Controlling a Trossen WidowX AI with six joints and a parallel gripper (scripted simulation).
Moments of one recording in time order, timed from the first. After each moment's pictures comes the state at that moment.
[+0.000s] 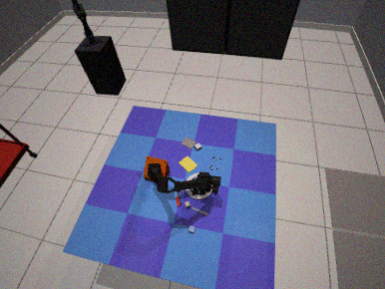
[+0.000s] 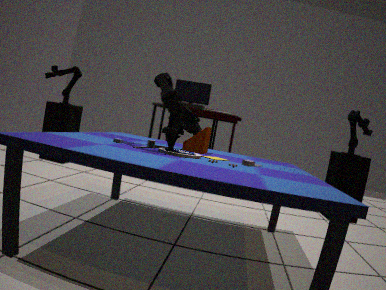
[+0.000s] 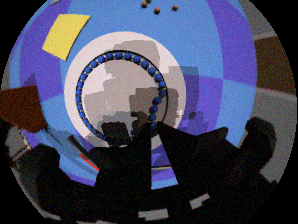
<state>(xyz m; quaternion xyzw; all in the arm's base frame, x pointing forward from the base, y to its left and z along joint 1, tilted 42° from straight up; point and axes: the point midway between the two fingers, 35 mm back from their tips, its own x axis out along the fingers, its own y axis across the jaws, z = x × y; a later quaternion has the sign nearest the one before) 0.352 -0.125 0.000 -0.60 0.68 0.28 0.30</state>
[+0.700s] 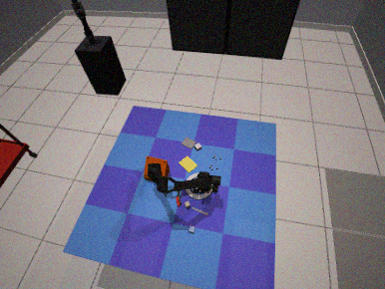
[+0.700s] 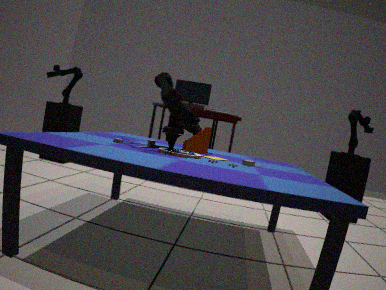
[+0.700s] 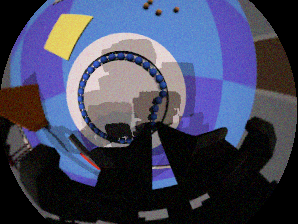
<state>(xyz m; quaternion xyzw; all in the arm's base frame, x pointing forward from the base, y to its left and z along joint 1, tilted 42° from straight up) 0.352 -0.123 0.002 -0.60 0.68 0.28 0.30</state>
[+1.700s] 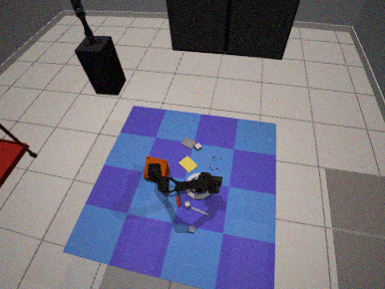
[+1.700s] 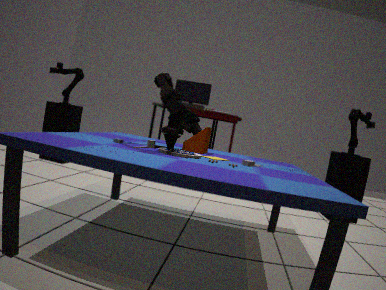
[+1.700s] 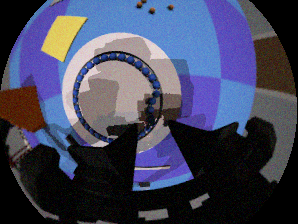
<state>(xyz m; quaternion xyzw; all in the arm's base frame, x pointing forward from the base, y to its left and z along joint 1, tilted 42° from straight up) 0.360 -0.126 0.001 -0.60 0.68 0.28 0.30</state>
